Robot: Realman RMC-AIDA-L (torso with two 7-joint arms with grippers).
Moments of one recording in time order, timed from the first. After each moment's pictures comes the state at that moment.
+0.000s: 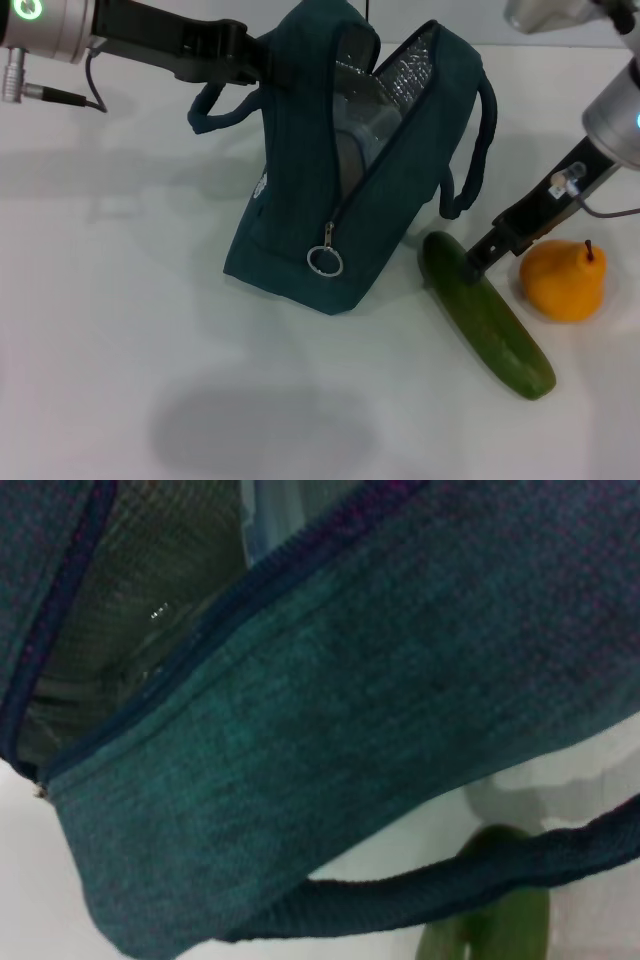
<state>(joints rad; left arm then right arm) -0.79 -1.94 0.82 0.90 2.10 1.64 -2.52 1.01 2.02 -1.23 -0.88 -2.49 -1.67 2.68</state>
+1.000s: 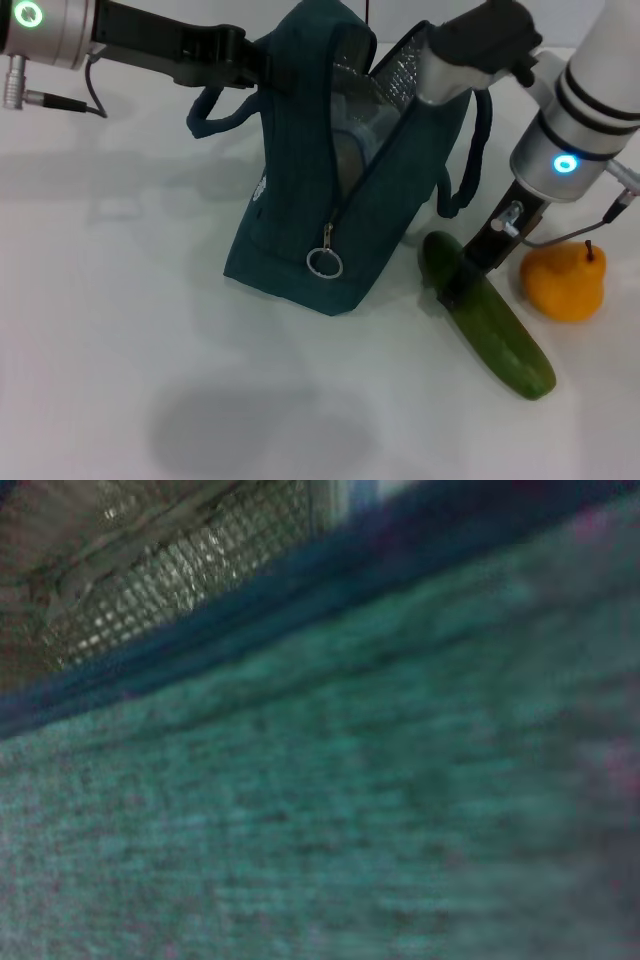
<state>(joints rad) -0.78 -1.94 0.81 0.89 2.10 1.63 -2.51 1.10 2.03 -1.61 -0.77 -2.40 -1.47 2.77</state>
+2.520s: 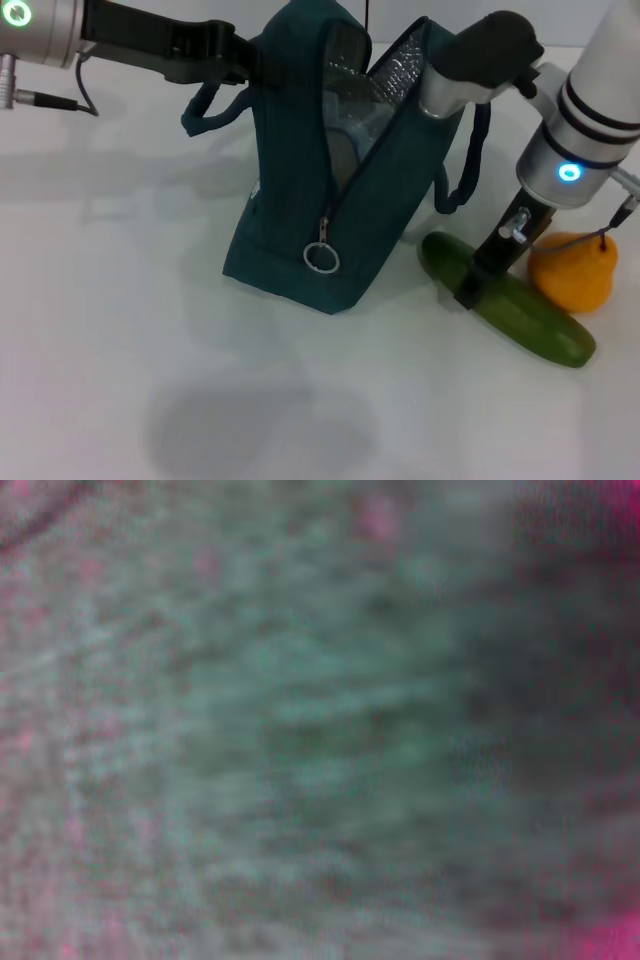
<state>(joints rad) -0.77 -1.94 0.80 0.89 2.10 1.63 -2.51 1.10 2.02 -1.67 -0.74 -2.39 -1.43 2.77</state>
